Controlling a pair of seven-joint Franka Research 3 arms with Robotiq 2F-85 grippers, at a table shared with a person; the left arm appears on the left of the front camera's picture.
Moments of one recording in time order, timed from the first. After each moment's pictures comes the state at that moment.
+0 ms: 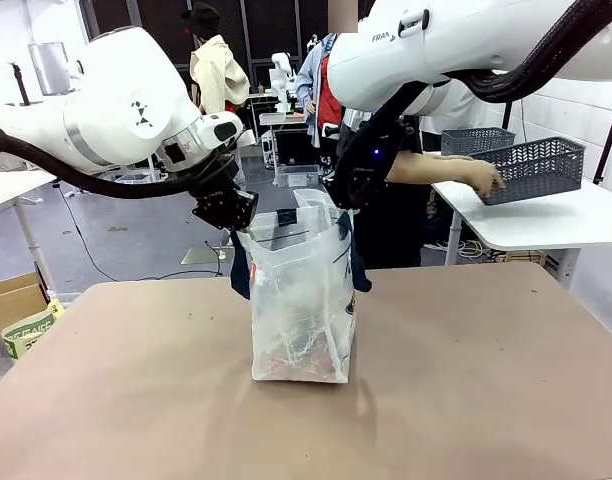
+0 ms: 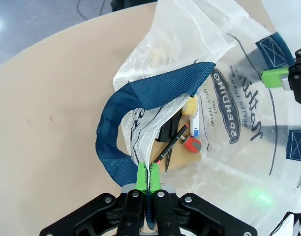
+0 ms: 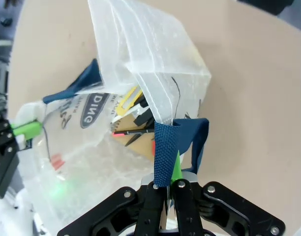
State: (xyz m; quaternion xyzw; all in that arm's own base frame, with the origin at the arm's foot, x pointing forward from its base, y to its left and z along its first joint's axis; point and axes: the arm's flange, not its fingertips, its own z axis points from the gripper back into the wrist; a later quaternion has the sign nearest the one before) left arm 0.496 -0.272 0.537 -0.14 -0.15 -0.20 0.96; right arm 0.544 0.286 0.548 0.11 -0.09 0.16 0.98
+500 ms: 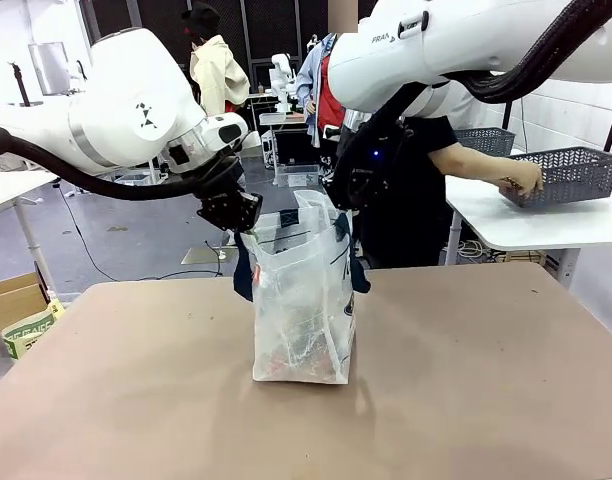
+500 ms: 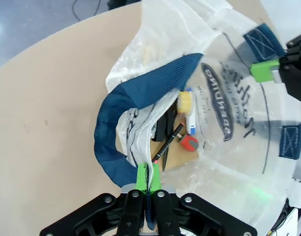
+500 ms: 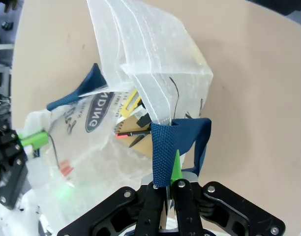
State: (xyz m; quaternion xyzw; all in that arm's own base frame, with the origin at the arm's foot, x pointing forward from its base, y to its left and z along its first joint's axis) left arm 0.494 -0.285 0.534 -0.14 -0.15 -0.22 0.95; right arm 0.548 0.288 0.543 0.12 -0.08 0.15 0.98
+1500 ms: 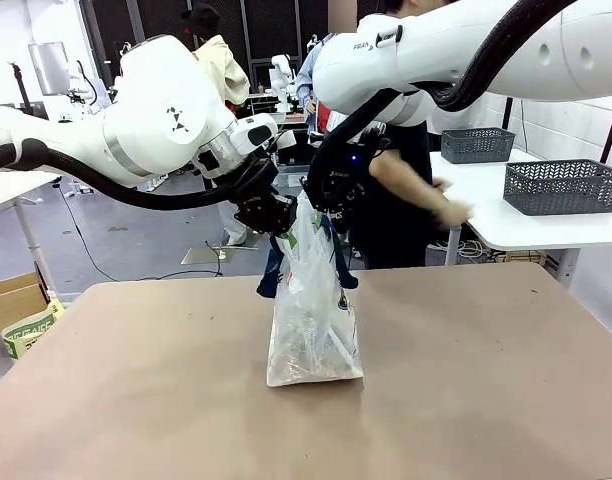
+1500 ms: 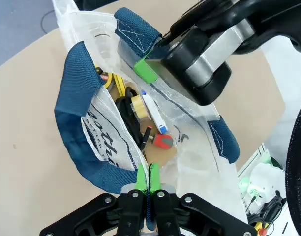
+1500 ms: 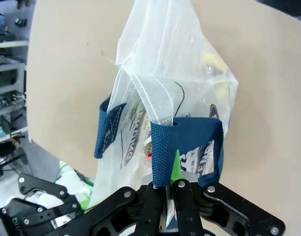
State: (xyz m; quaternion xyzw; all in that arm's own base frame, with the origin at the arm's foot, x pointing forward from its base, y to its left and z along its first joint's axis) left arm 0.482 -0.330 0.529 -0.18 -0.16 -0.27 0.93; right arm 0.583 0.318 0.531 0.16 -0.06 0.16 0.97
